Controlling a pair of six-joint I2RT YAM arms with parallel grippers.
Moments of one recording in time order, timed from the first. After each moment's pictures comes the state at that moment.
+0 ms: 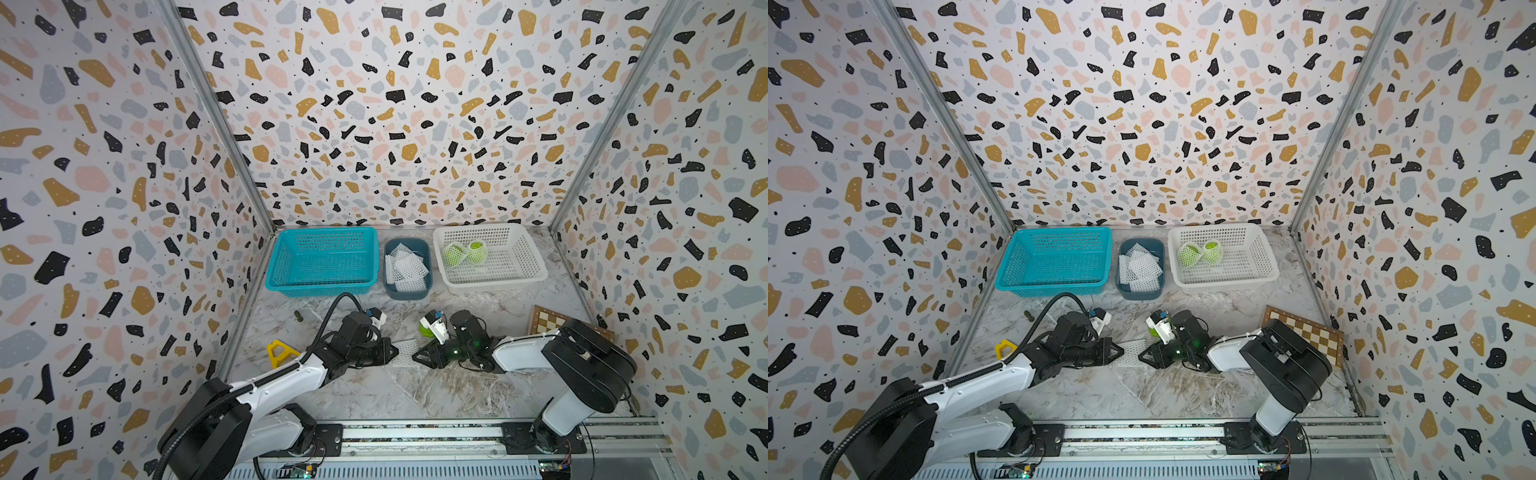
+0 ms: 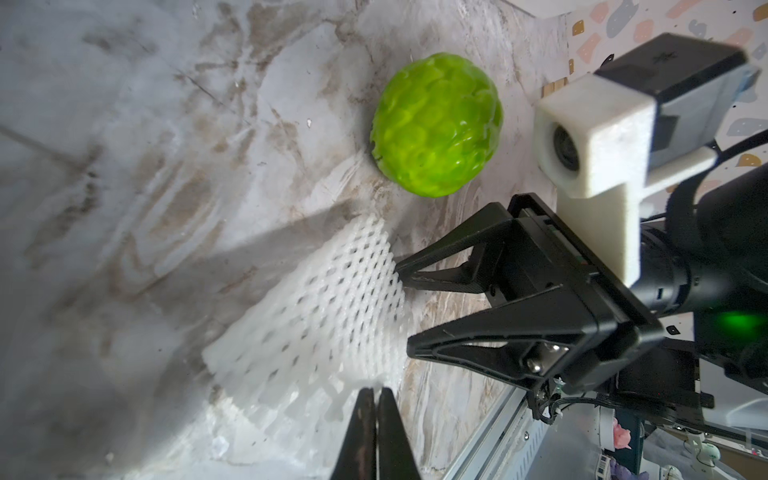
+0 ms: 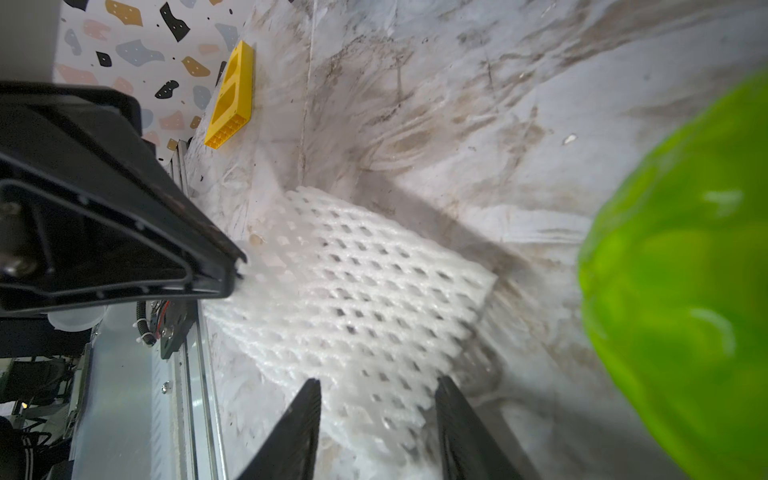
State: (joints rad) left arm -0.65 1.14 0.44 -0.07 0.42 -0.72; right arm 0.76 1.63 0.51 0.42 -0.59 0.40
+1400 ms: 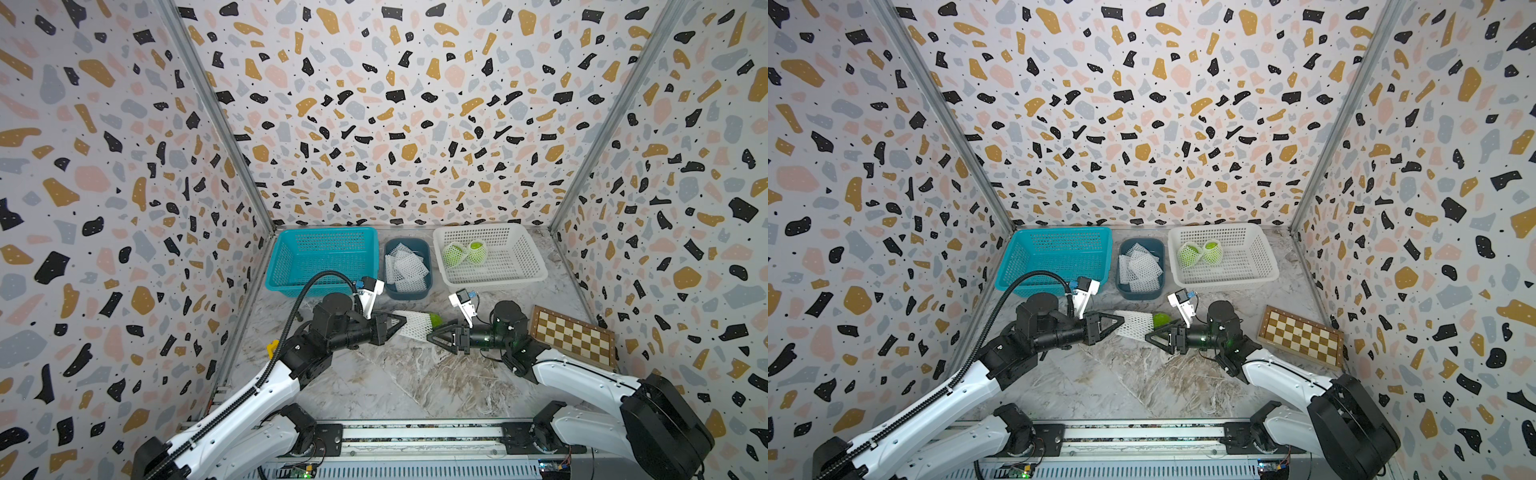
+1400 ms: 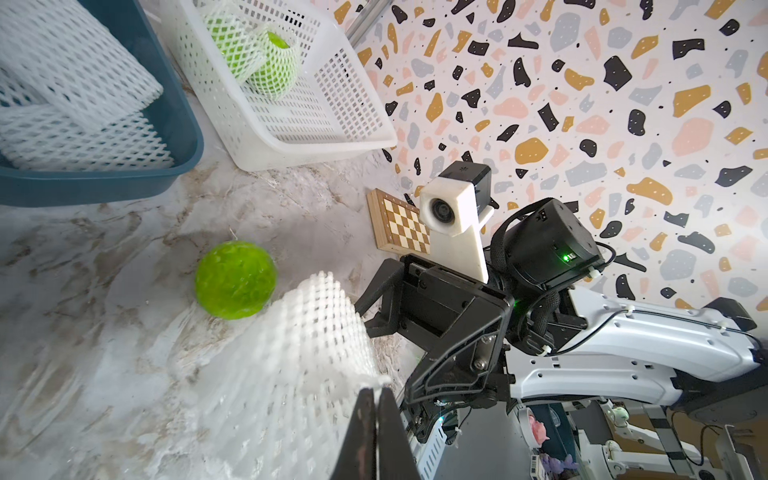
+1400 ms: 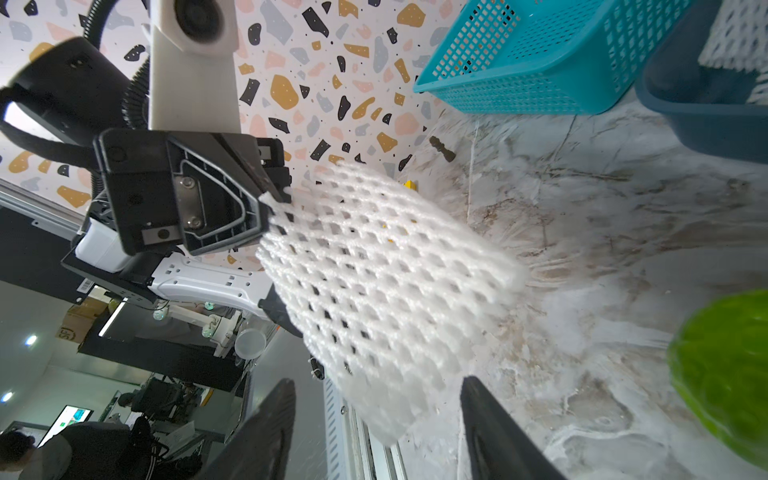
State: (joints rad) left arm -0.65 0.89 0.69 -0.15 0.49 -0.72; right arm 0.61 1.17 0.42 0.54 -0.86 0.70
